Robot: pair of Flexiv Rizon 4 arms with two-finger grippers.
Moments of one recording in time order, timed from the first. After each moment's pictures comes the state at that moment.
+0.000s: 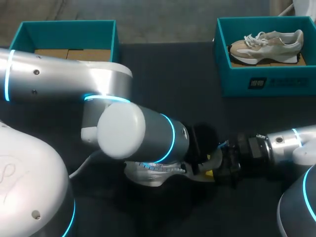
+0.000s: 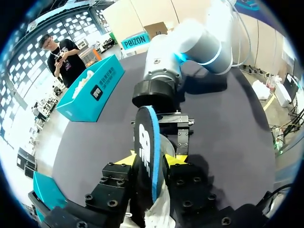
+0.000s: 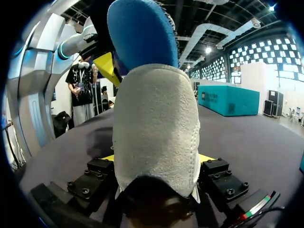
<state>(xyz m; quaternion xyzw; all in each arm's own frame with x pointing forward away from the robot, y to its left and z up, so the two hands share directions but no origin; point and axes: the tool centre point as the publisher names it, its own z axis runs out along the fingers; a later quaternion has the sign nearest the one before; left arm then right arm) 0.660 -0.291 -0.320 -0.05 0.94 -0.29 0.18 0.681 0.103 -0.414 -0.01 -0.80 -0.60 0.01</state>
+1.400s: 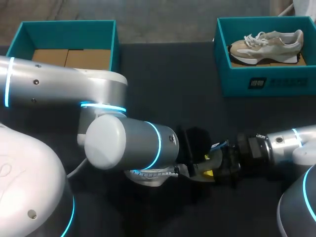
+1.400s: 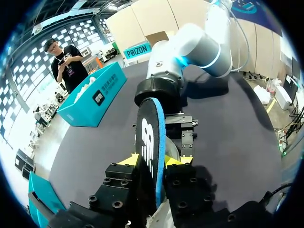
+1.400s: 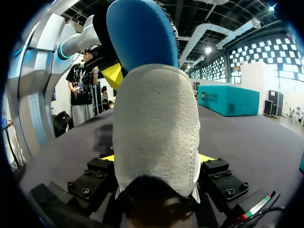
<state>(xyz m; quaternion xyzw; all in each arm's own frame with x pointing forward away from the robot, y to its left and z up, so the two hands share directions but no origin) 0.668 -0.292 -0.332 -0.05 0.92 -0.34 0.18 0.681 0.103 -0.414 -0.01 -0.80 -0.60 0.01</state>
